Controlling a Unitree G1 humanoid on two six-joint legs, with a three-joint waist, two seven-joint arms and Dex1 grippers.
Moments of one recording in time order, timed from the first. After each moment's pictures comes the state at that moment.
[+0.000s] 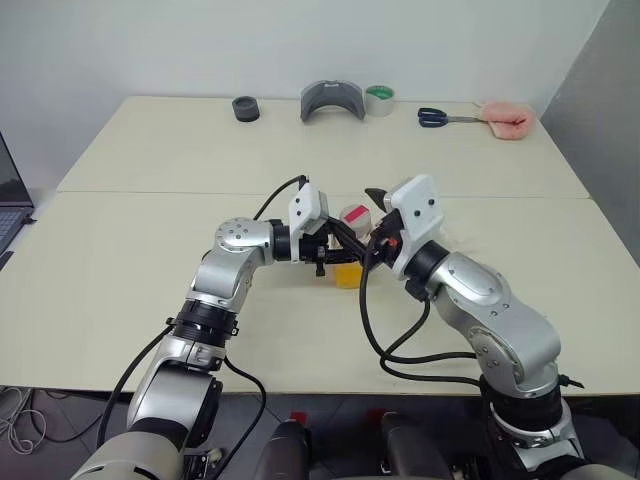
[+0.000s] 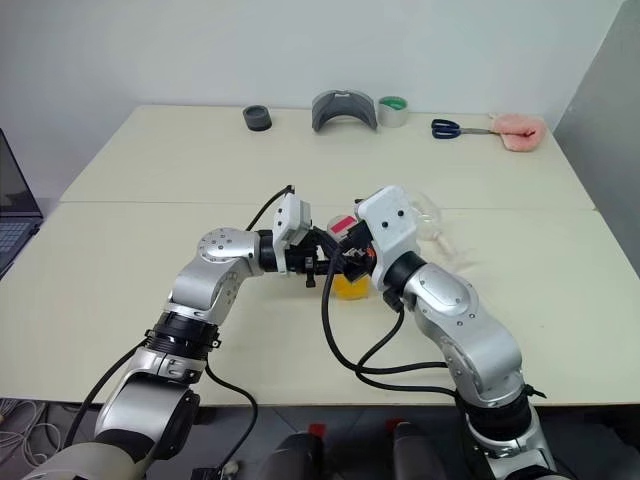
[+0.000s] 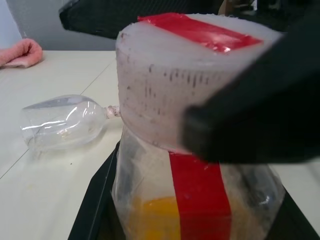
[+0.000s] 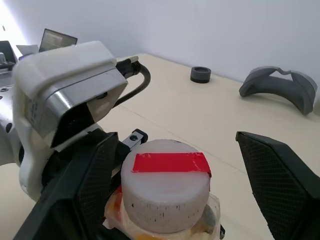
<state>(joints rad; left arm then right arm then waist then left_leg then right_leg) -0.73 0.36 -0.16 0.29 -0.30 0.19 -1.19 -0.47 -0.19 0.22 -0.62 0.27 0.83 0.20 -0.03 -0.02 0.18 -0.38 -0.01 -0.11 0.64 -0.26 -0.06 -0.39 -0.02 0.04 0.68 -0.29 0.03</state>
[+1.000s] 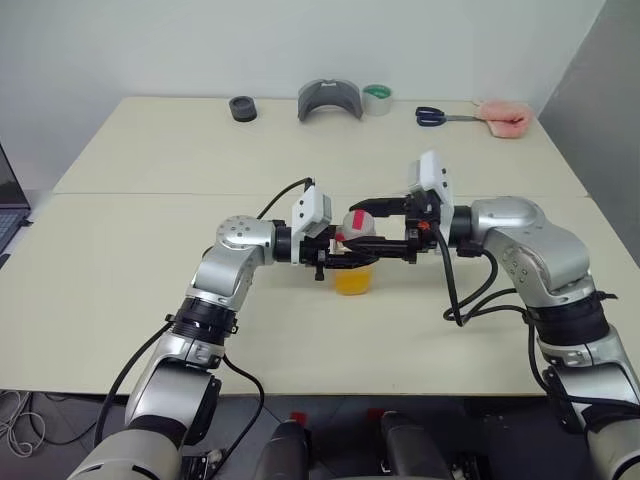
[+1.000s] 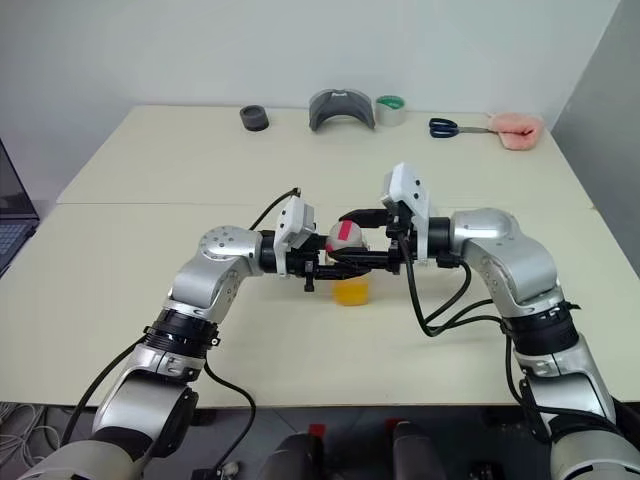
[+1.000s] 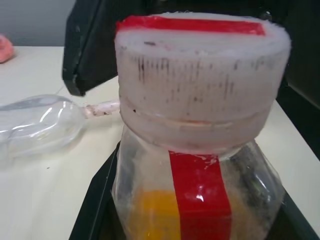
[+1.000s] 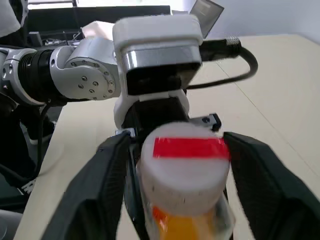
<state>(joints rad) -0.74 0.38 -0.18 0.28 -0.30 0.22 -1.25 -0.72 -0.52 0.14 -0.16 0.50 0.63 0.98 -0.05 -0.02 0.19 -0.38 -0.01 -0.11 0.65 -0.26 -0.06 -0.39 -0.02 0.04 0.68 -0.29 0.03</state>
